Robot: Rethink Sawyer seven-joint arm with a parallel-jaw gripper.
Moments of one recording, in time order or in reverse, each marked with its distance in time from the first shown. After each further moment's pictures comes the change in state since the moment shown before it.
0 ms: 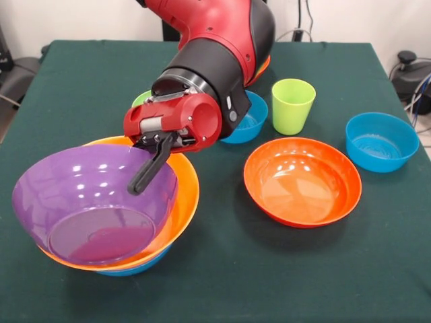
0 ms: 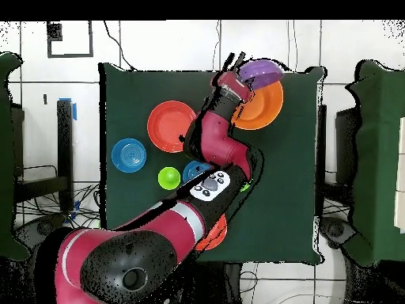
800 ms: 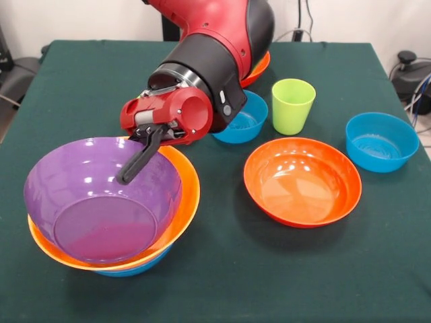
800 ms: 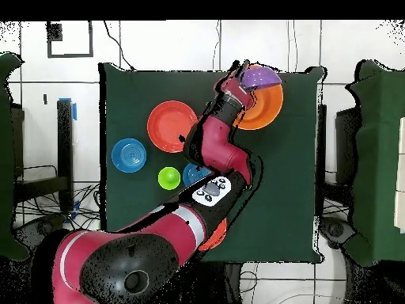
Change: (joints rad) arm 0.002 -0.022 0.029 0.057 0.035 0.000 0.000
